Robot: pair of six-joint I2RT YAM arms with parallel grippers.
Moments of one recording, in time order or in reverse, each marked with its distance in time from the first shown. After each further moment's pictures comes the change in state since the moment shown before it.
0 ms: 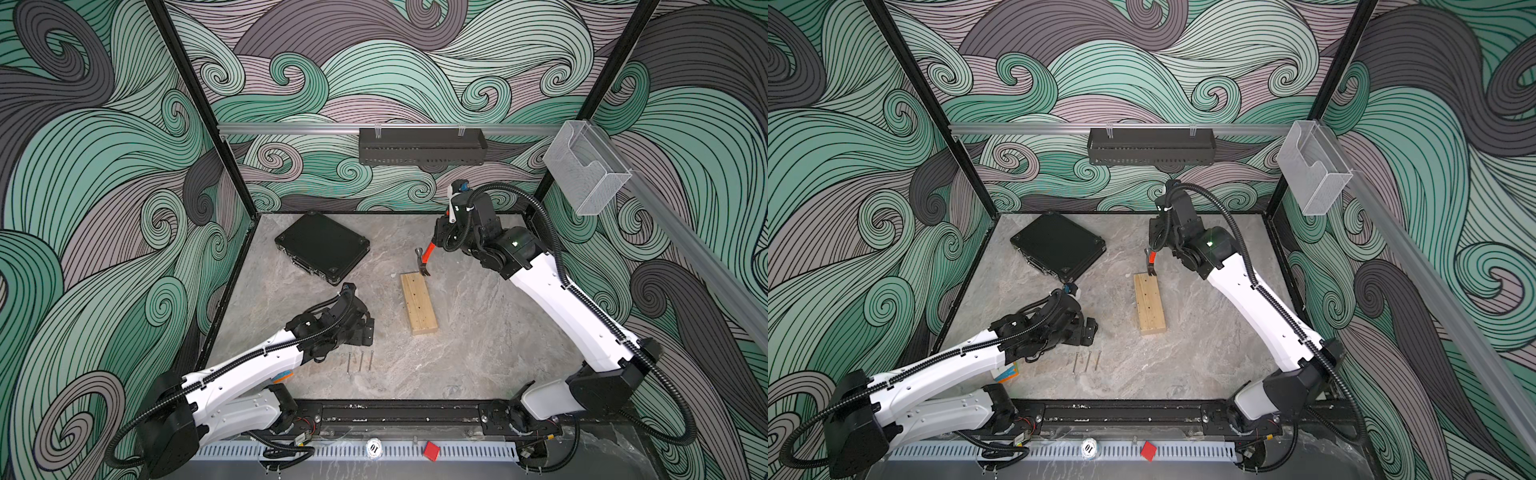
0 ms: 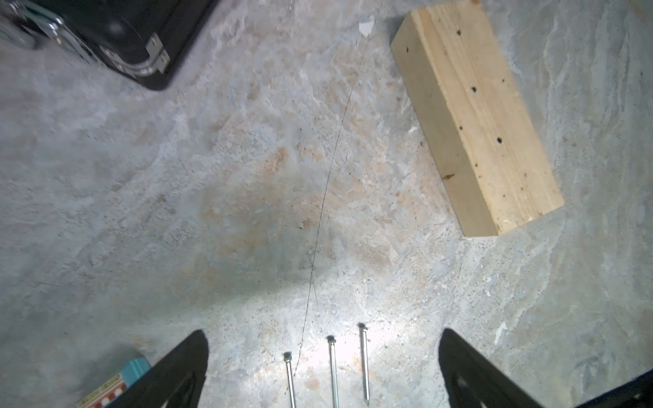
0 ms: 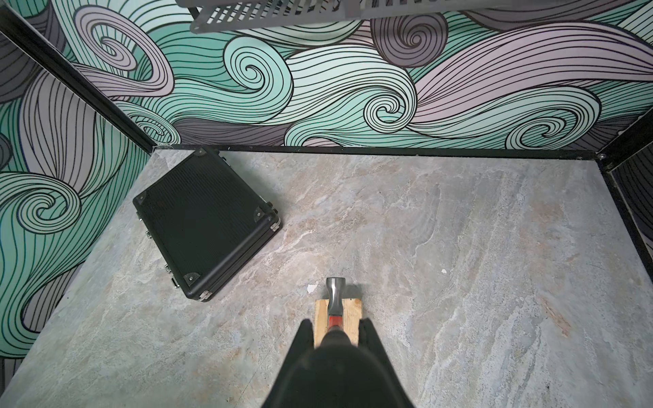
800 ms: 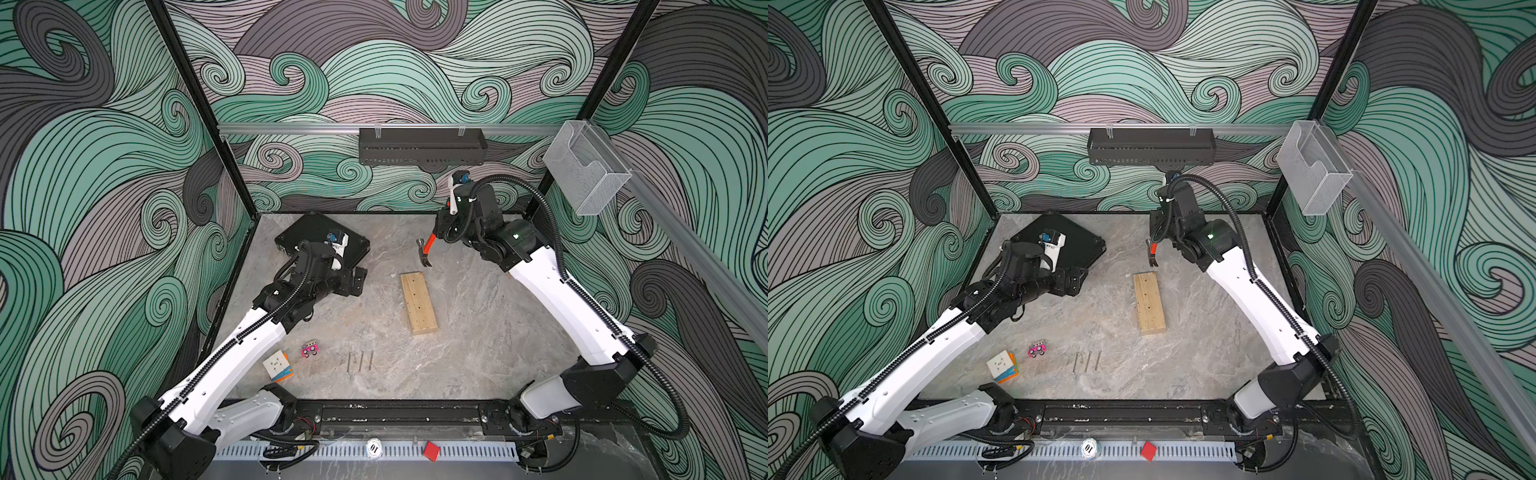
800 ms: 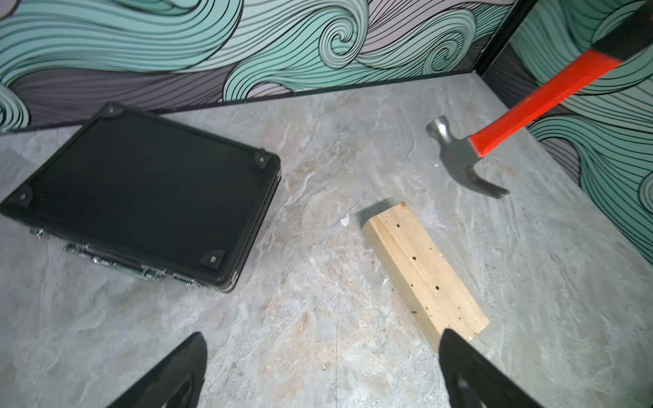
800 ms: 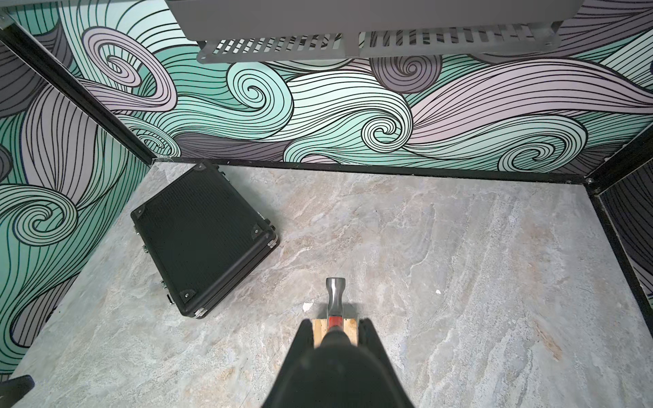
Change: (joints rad) left arm 0.303 0.008 0.334 0.047 0.180 0.406; right arm -0.025 0.038 0.066 0.002 -0.008 -0.047
